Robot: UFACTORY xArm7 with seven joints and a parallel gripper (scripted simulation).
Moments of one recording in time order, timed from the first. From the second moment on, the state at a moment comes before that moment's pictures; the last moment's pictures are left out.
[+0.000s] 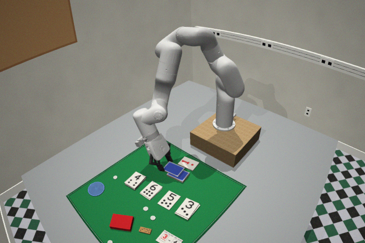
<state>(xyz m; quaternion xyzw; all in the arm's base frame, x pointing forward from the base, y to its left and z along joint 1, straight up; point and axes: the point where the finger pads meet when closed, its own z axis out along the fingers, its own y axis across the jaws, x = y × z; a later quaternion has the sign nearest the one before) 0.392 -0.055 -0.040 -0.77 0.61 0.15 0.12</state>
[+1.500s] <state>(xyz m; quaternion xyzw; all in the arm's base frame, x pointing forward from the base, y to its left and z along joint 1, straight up) 0.392 -0.054 0.042 -0.77 0.61 0.15 0.12</state>
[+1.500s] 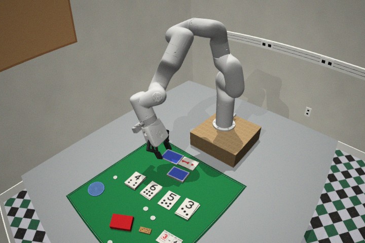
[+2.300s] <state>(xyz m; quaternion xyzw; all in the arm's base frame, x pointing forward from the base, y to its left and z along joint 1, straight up) 0.391 -0.049 0.042 -0.77 0.61 0.15 0.12</state>
